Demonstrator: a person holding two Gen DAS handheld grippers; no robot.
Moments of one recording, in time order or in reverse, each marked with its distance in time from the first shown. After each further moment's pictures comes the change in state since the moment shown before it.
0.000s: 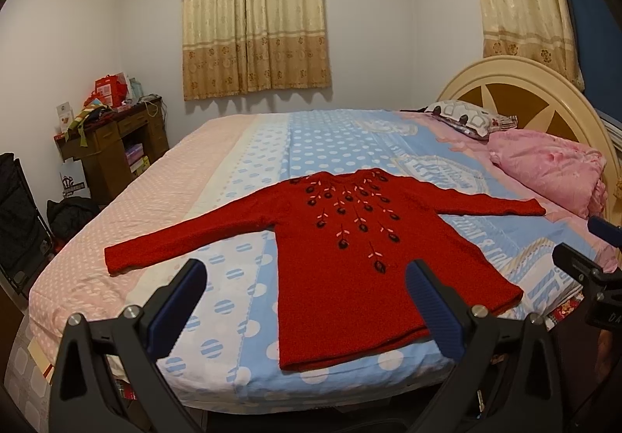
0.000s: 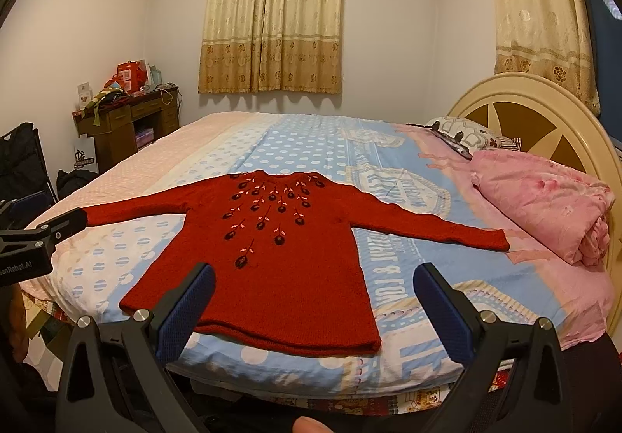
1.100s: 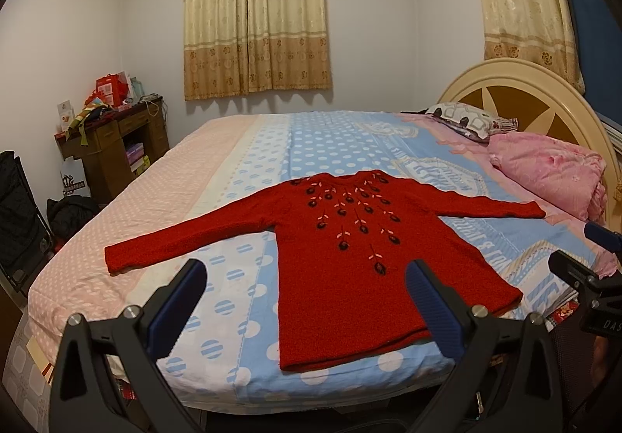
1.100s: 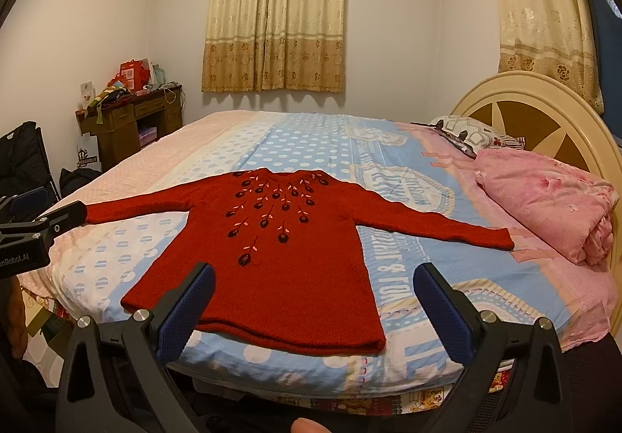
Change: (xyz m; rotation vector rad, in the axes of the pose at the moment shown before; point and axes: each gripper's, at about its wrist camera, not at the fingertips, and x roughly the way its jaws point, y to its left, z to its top) left arm -0.001 0.001 0.000 -0.005 -0.010 -0.001; right arm 0.002 0.001 -0.001 -0.001 0.002 0.012
